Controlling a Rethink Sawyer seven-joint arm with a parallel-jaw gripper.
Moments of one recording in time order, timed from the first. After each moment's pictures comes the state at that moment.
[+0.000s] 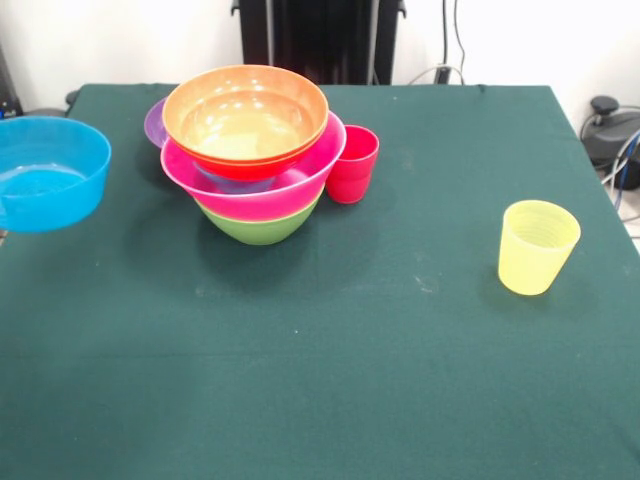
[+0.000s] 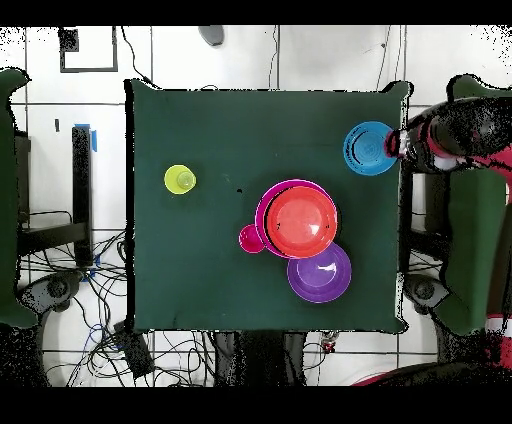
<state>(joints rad) -0.88 -0.45 0.59 0.98 -0.46 1.26 1.40</state>
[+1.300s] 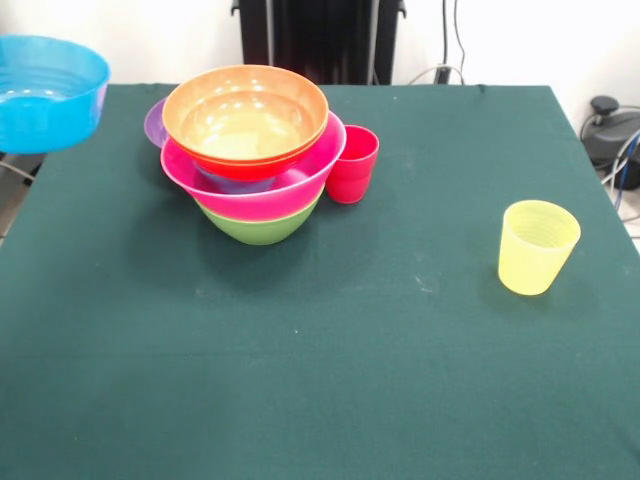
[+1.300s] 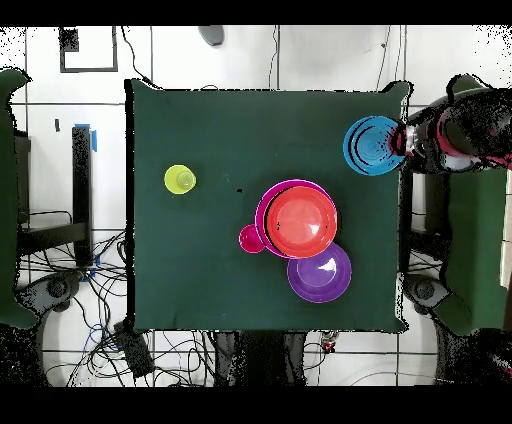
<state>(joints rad) -0.87 -0.61 0.57 1.08 -0.41 1.26 1.40</state>
